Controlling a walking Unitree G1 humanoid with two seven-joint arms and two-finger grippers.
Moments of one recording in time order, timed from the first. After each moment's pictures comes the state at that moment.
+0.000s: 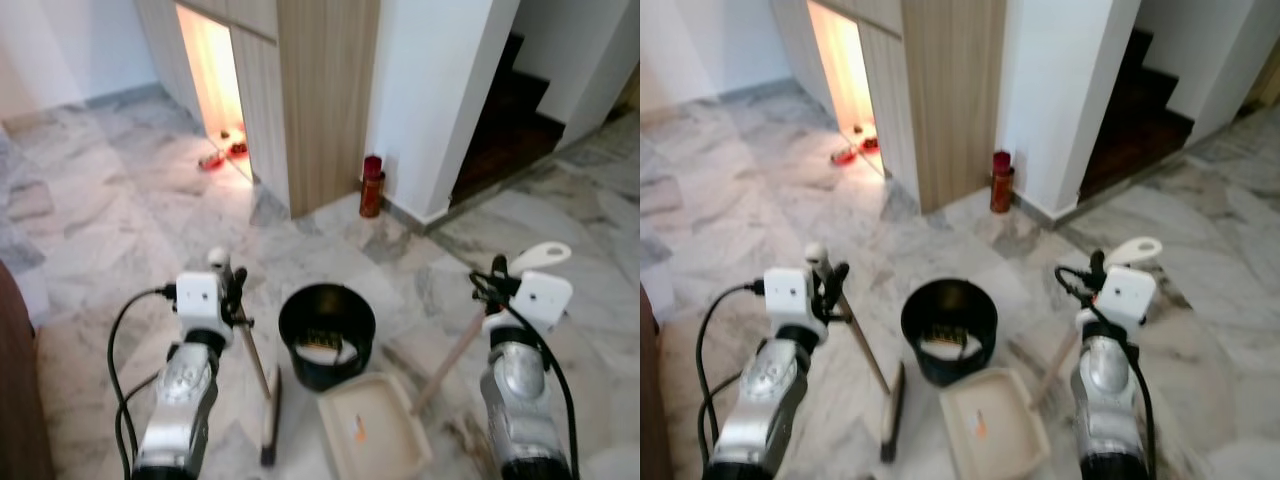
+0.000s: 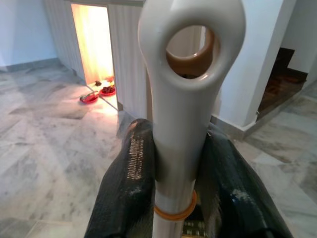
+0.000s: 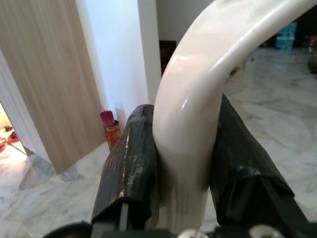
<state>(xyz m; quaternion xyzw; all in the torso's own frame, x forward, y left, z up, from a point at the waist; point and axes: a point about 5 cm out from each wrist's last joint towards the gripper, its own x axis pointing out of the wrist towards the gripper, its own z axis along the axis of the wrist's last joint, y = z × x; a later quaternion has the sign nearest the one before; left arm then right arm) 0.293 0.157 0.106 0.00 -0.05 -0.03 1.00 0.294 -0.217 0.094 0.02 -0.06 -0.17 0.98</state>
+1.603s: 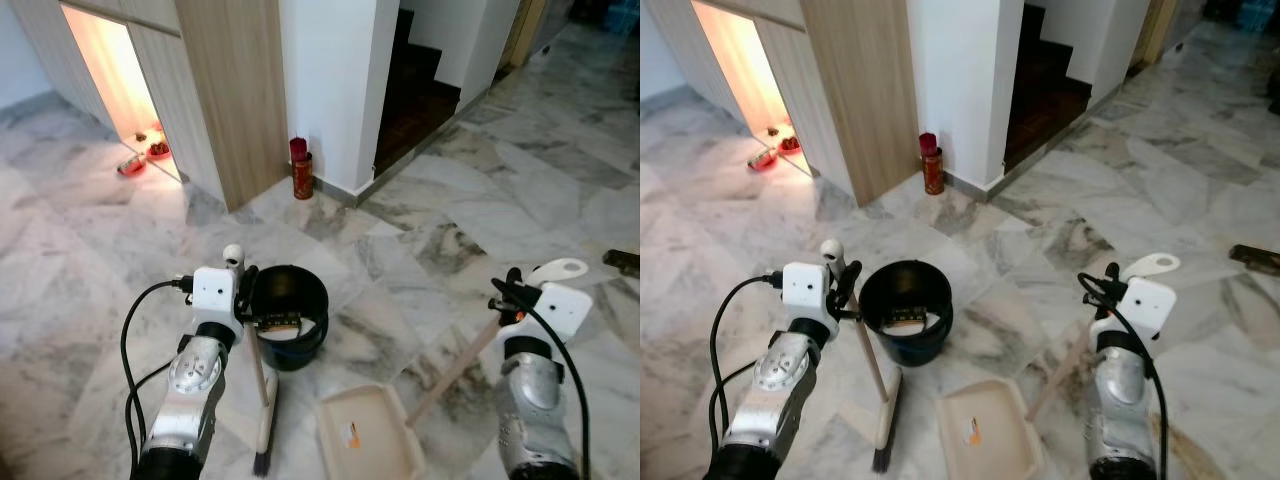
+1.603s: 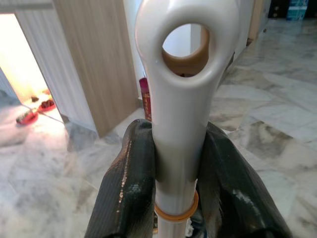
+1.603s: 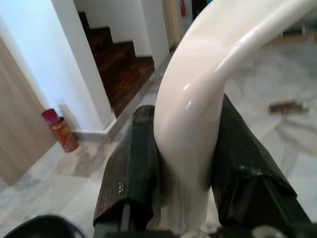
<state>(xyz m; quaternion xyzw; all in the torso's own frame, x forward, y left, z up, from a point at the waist) 0.308 0.146 0.106 0.03 -0.04 -0.07 1.00 0.287 -0.221 0.076 0.05 -0.03 -0.19 0.98</state>
